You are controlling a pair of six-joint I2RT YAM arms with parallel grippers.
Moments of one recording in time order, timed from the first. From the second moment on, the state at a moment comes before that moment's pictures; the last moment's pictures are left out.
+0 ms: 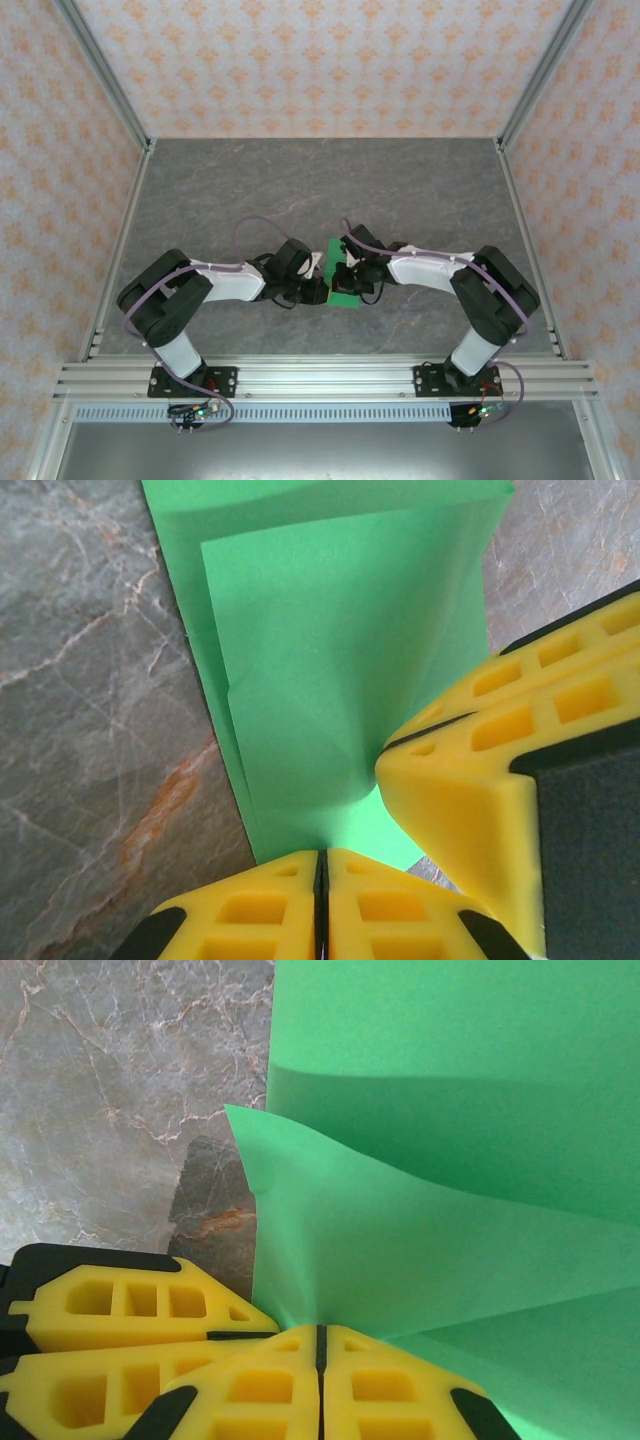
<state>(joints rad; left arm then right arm) -0.70 1.68 0.70 0.01 0.41 -0.62 0.72 1.65 0.85 -0.33 -0.35 0.76</state>
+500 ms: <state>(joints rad) -0.71 1.68 0.70 0.00 0.39 -0.62 0.72 1.70 0.88 -0.37 -0.32 0.75</state>
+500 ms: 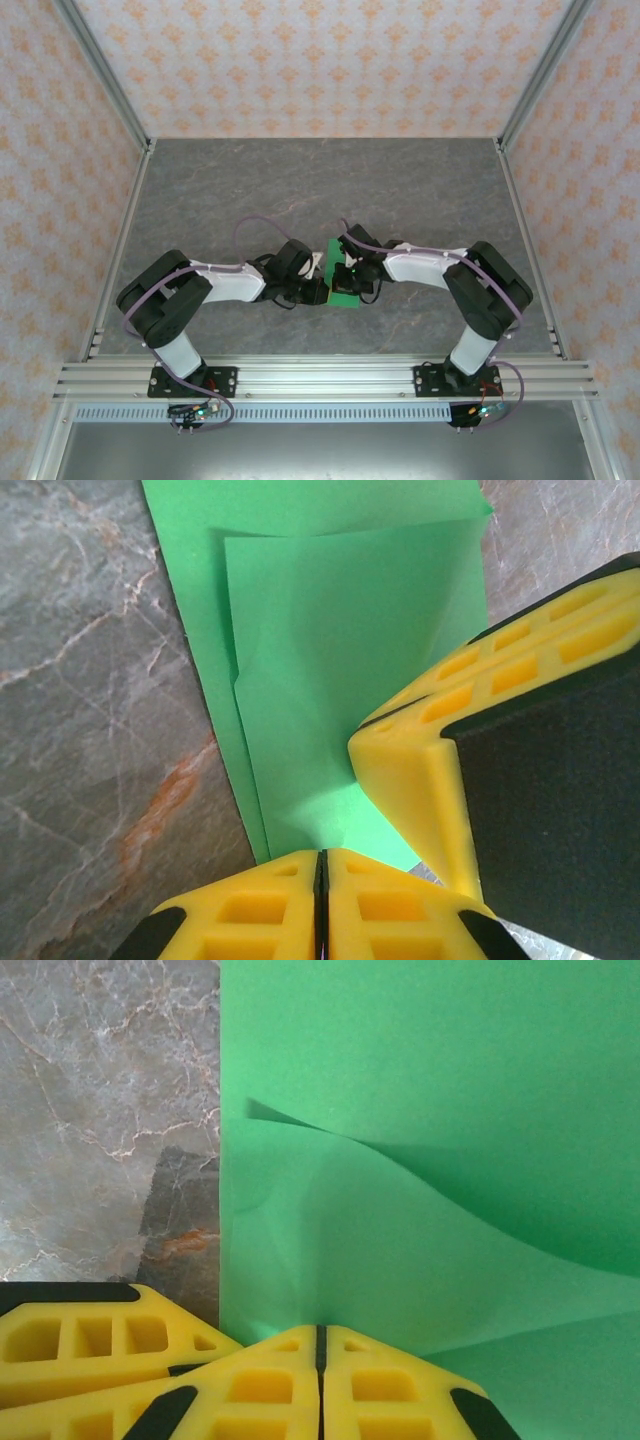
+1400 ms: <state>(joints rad) -0.71 1.68 0.70 0.01 0.38 -0.62 0.63 1.71 0.93 -0.48 -0.31 0.64</state>
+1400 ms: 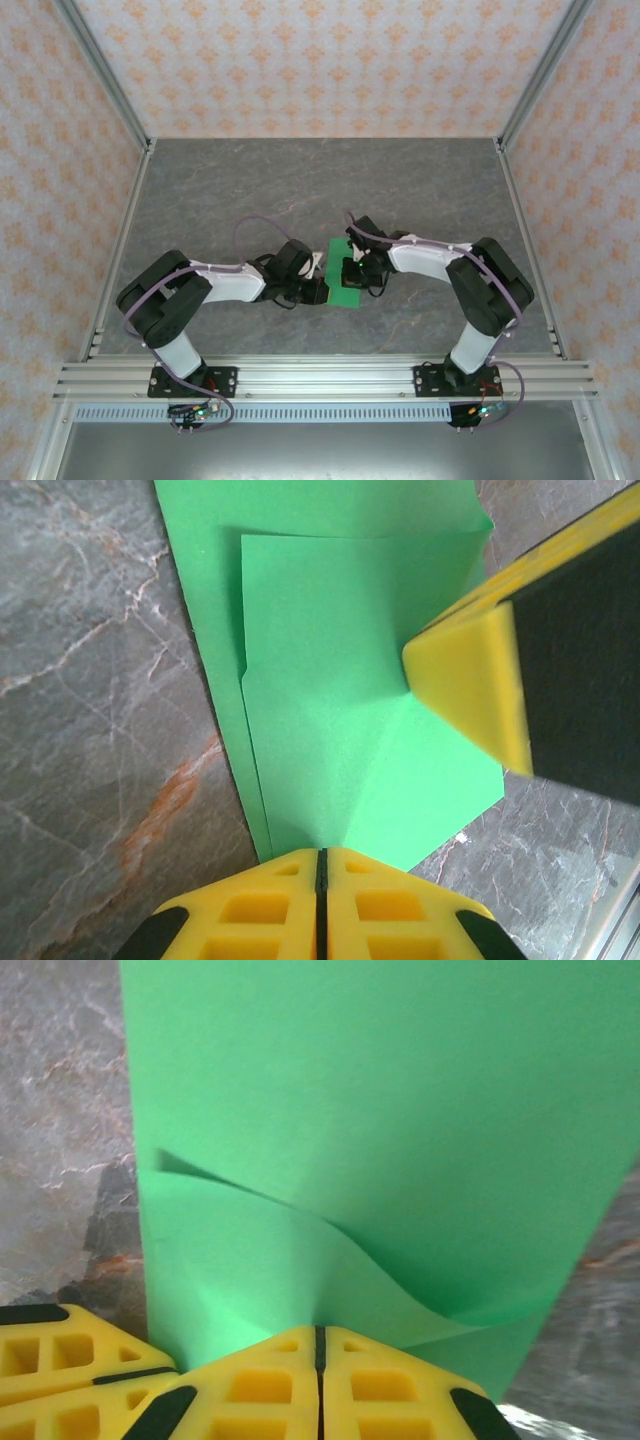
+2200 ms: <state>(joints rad) -0.71 1.66 0.70 -0.01 0.36 -0.62 0.45 1.58 0.94 -0.62 -0.25 0.52</state>
